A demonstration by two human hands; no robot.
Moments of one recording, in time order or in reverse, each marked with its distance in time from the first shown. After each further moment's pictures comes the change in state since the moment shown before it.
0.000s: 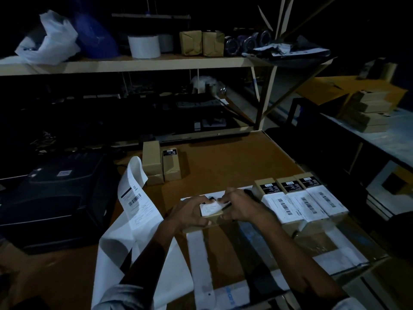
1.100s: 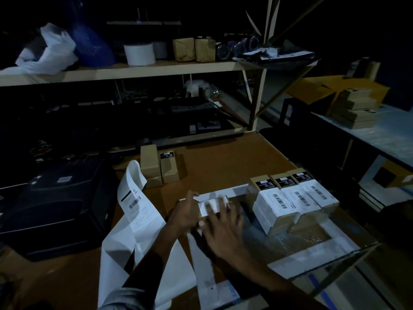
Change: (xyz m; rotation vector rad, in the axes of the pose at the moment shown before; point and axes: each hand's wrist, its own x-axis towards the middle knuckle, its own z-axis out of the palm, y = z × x) left_hand -0.012 0.002 0.007 -0.141 0.100 -0.112; right_hand -0.049 -0.058 0.096 -0.183 0.239 0.235
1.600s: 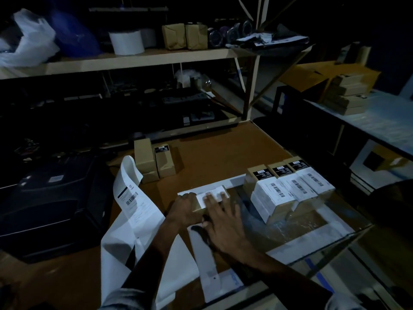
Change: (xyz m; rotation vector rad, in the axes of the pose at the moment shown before) left_hand 0.009 -0.014 0.007 0.422 -0.033 0.003; right_hand -0.002 0.007 0.005 -0.038 -0.026 -0.083
